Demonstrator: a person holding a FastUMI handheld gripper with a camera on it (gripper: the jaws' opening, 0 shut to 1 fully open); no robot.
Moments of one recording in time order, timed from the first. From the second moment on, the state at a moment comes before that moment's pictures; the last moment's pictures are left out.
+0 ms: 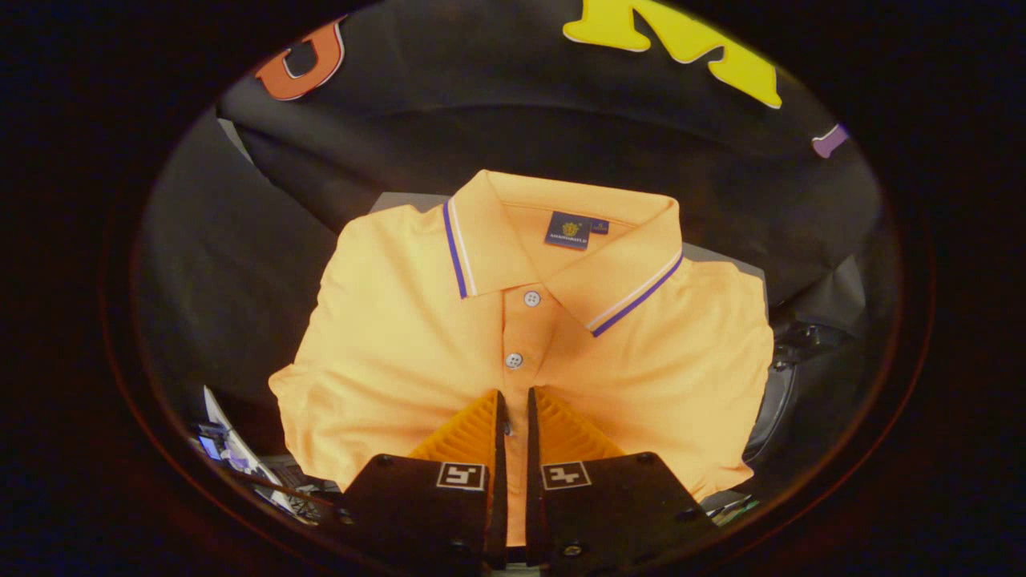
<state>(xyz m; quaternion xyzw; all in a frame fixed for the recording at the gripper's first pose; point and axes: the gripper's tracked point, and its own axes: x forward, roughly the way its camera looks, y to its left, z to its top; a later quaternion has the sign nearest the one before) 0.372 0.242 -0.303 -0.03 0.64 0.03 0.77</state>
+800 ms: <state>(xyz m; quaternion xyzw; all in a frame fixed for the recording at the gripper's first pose) 0.376 0.237 -0.240 0.10 0.58 0.10 0.80</state>
